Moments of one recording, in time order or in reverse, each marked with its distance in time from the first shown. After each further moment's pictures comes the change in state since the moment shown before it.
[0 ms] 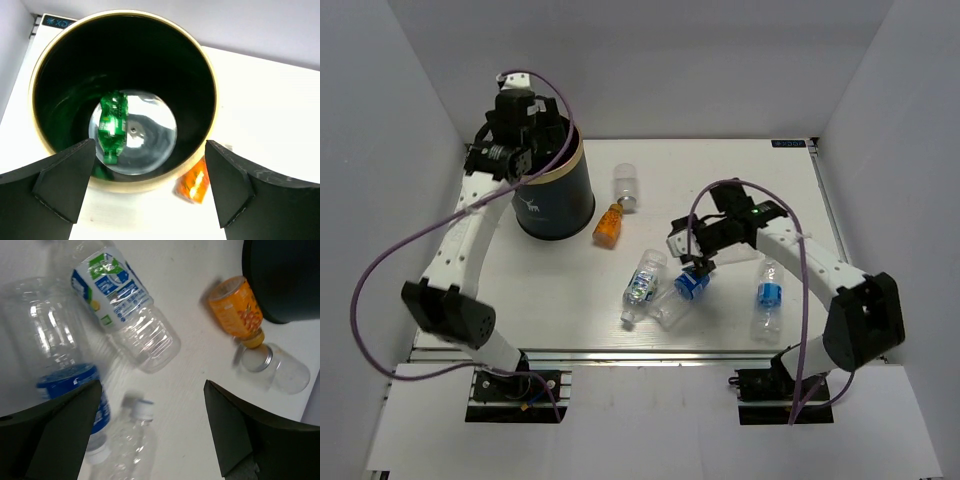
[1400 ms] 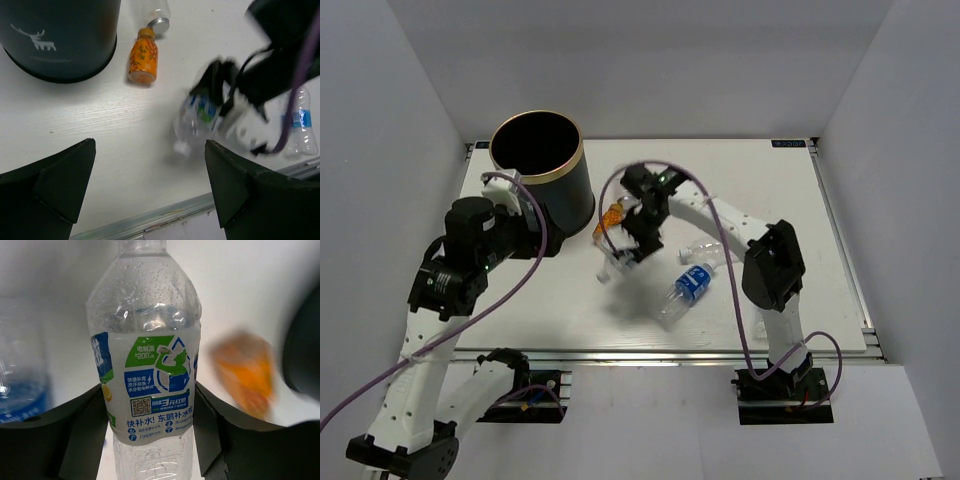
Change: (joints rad) left arm -0.020 -0.757 -0.599 -0.158 0.447 -0.014; right arm 0.317 0.613 0.686 -0.423 0.286 -0.146
